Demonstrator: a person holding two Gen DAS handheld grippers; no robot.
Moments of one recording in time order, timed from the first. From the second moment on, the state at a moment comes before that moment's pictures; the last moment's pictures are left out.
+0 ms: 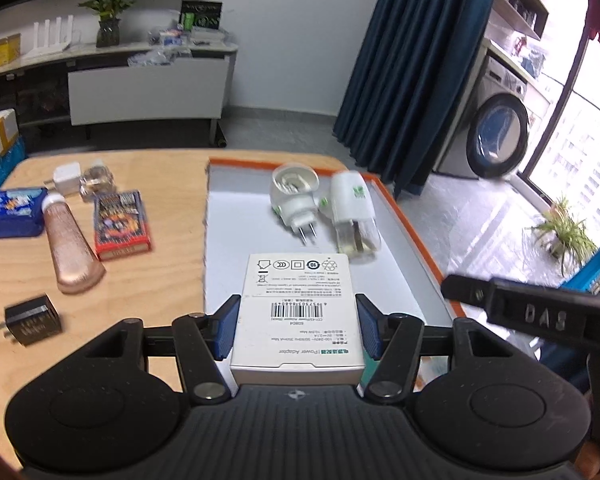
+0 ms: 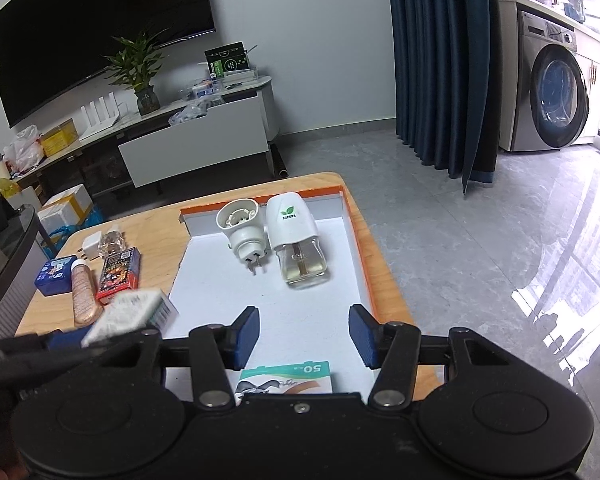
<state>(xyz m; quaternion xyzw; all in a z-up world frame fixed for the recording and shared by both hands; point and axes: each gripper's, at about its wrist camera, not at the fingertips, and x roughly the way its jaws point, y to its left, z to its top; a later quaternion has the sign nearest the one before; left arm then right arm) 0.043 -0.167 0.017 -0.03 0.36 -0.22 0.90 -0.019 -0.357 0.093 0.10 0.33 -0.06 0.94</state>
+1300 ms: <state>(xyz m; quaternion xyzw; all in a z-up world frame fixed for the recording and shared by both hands) 0.048 -0.106 0.019 -0.05 0.38 -0.13 0.91 -0.007 -0.298 0.094 0.05 0.35 -0.02 0.94</state>
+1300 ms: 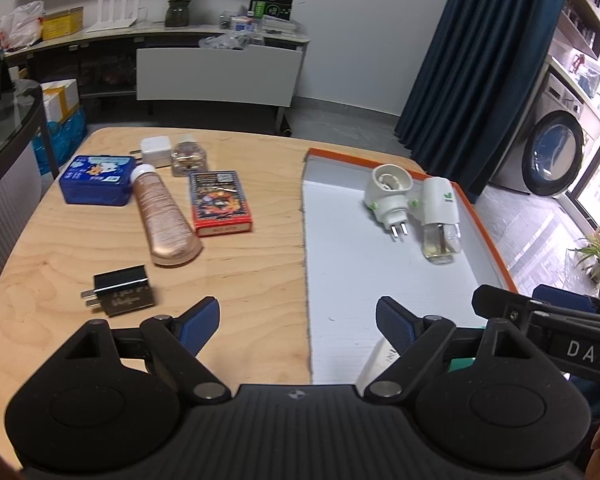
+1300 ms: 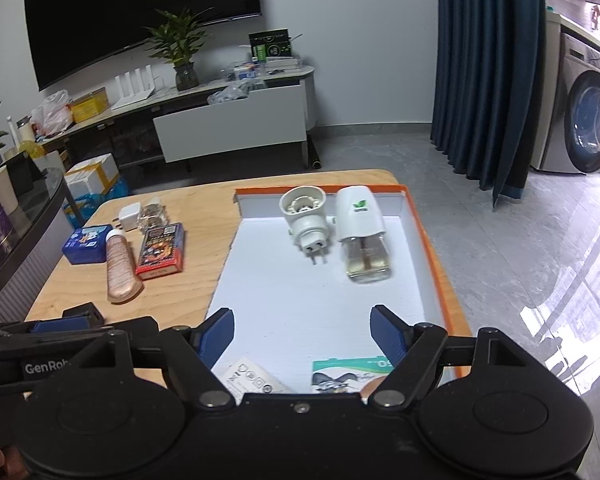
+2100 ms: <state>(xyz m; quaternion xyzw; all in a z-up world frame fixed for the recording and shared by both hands) 0.052 -0.034 0.003 -0.08 0.38 -0.06 0.92 0.009 -0.249 0.085 0.02 0.37 0.03 0.93</state>
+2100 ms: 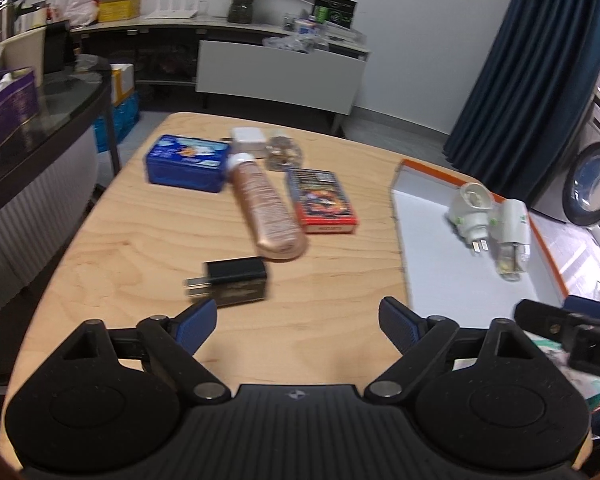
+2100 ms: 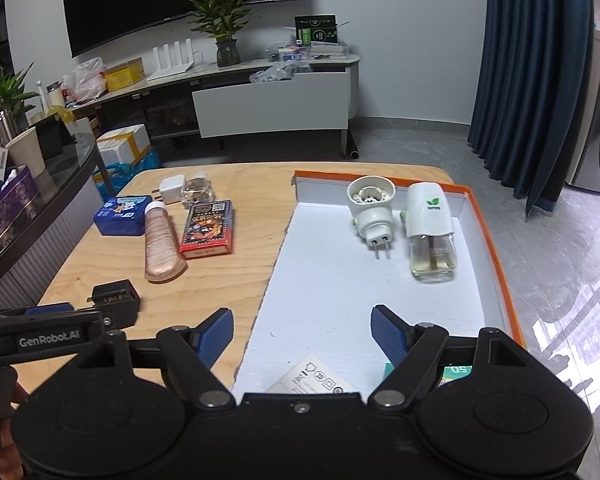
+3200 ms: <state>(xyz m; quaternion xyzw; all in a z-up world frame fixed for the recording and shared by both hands) 0.081 -0.016 -0.048 -0.02 0.32 -0.01 0.95 0.046 -0.229 0.056 0.02 0.40 0.05 0.92</state>
